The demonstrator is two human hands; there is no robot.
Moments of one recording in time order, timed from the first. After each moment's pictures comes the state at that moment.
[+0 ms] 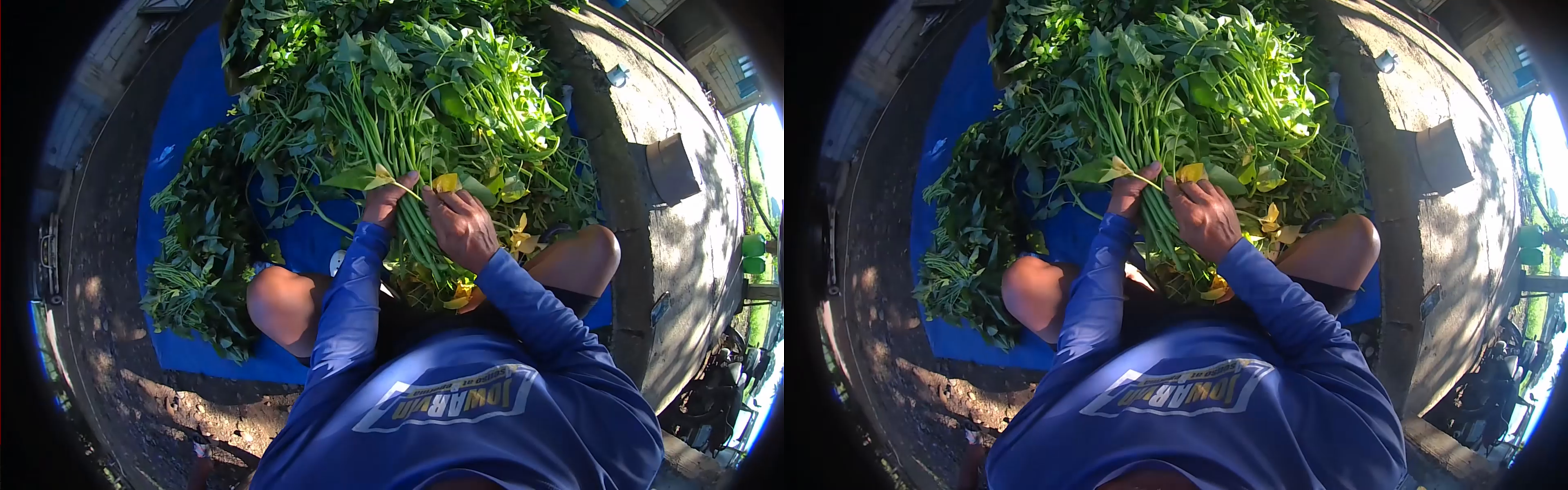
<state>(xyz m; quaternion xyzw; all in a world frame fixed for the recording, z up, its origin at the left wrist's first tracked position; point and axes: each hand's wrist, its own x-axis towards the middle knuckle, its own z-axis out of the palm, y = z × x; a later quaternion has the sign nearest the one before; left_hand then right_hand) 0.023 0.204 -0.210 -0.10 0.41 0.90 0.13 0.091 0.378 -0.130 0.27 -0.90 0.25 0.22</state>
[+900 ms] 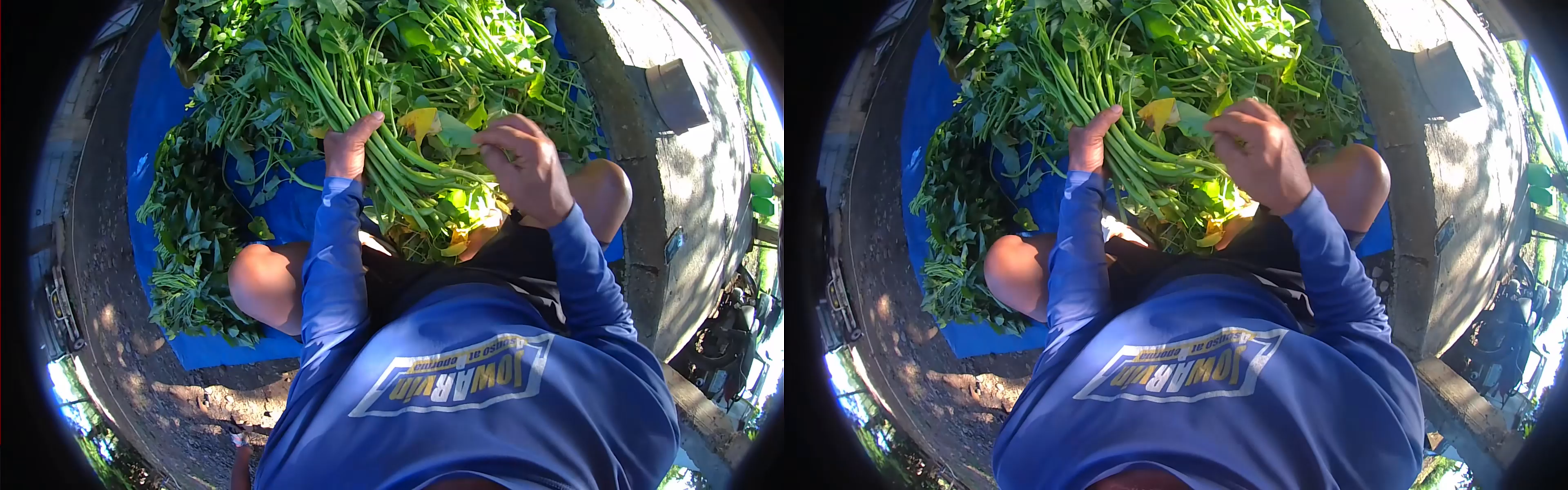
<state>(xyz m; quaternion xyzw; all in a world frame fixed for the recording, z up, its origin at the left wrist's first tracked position) 0.012 0.204 -0.205 -0.08 0.56 0.82 0.05 0.114 0.476 -0.069 0.13 -0.90 0.39 0.10</state>
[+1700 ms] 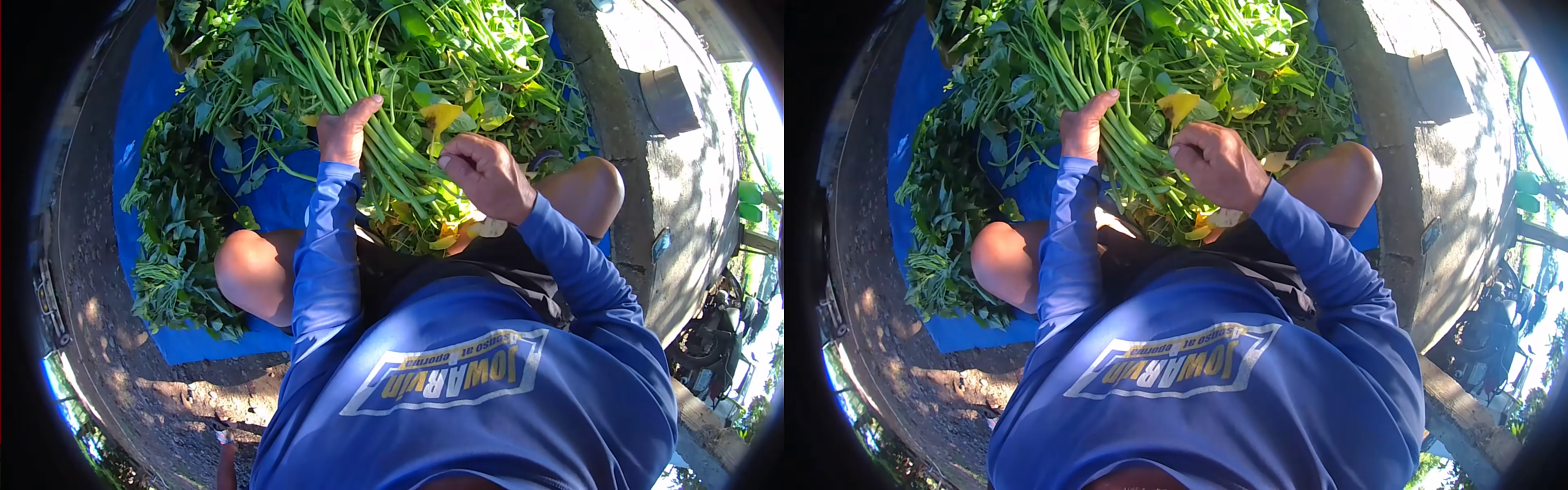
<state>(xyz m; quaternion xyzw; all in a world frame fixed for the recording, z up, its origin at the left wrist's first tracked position) 0.013 0.213 -0.185 -0.07 0.57 0.82 0.00 0.119 0.440 -0.094 0.15 -0.87 0.46 -0.03</state>
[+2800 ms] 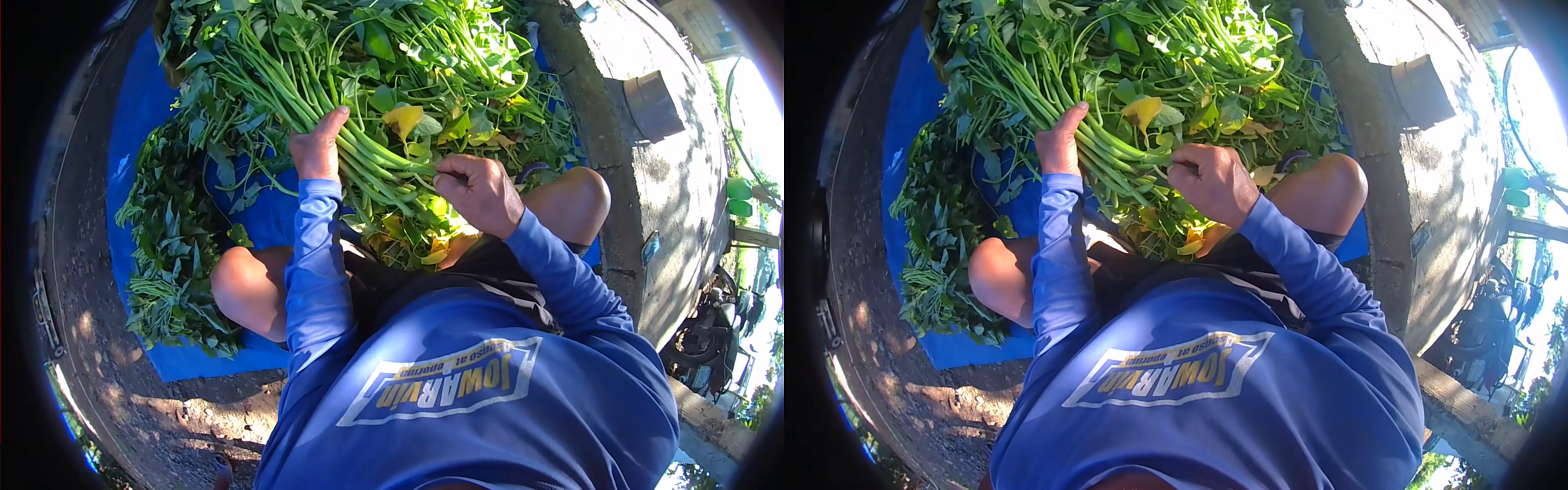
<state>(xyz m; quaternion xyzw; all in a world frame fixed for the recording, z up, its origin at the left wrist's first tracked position) 0.010 0.201 -0.162 -0.10 0.53 0.84 -0.07 0.127 0.439 -0.093 0.06 -0.89 0.44 -0.02</state>
